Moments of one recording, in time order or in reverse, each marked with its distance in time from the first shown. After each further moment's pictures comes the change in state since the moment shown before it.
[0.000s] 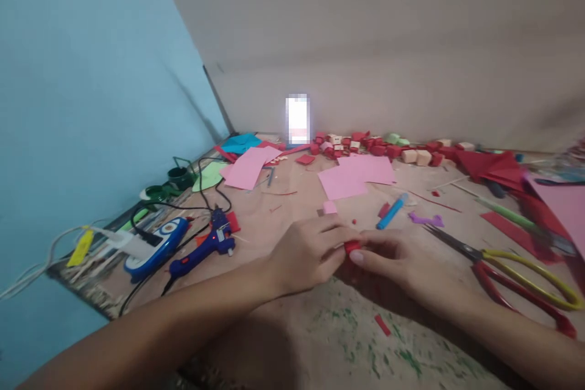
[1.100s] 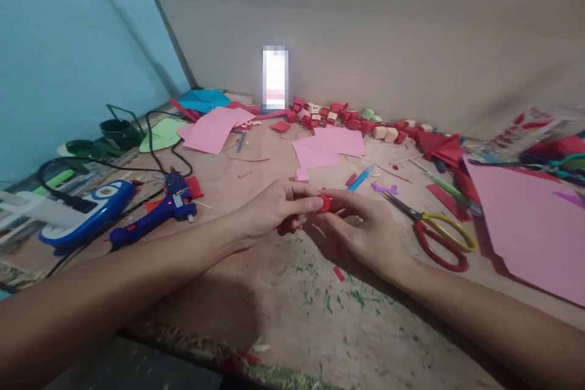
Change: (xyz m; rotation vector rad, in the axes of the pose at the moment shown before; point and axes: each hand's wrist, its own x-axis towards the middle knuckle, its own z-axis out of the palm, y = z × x) left_hand 0.007 0.005 0.000 -1.048 -0.116 -0.830; right_hand -0.012 -0.006 0.011 -0.474 0.351 -0.260
